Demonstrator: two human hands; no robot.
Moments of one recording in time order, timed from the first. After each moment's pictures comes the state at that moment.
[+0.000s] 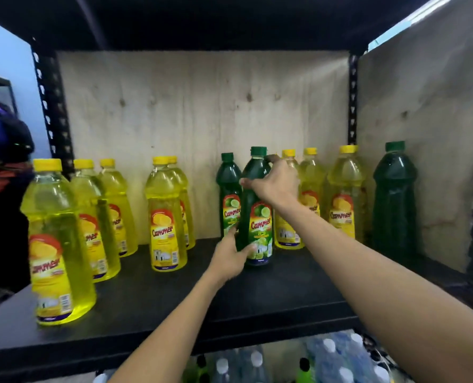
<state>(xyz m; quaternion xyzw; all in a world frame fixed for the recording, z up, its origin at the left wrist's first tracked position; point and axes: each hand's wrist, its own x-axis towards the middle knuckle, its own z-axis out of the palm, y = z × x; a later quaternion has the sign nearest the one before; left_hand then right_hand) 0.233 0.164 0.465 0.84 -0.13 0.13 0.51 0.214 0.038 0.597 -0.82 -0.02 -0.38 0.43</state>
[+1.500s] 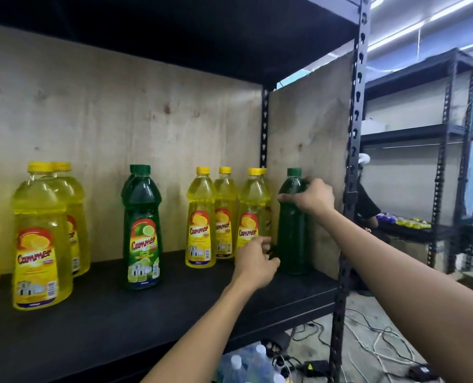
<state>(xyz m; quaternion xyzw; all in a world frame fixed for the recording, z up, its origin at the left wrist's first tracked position) 0.204 -0.063 0.484 0.81 -0.26 0.07 0.52 0.178 -0.213 0.608 -0.85 0.18 -0.36 0.34</state>
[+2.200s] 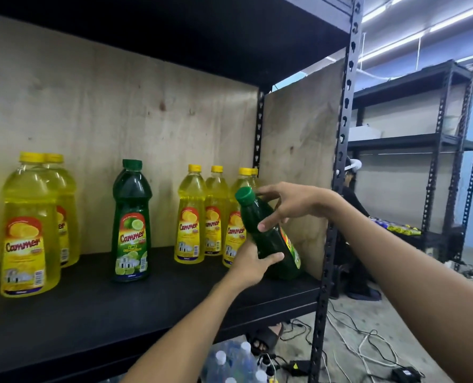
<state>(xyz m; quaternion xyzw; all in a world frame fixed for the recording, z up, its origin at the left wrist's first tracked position) 0.208 -0.083 0.474 0.76 -0.32 0.07 0.56 0.127 -0.189 0.641 -0.97 -0.11 -0.05 0.21</state>
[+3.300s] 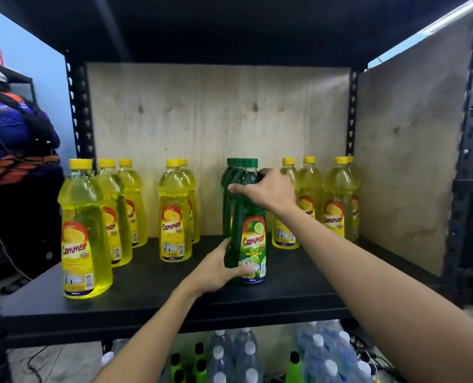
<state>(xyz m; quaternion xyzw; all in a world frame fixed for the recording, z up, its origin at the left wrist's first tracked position) 0.171 0.202 0.461 0.87 -0.17 0.04 0.46 0.167 0.044 0.607 -0.88 -0.04 -0.31 0.36</state>
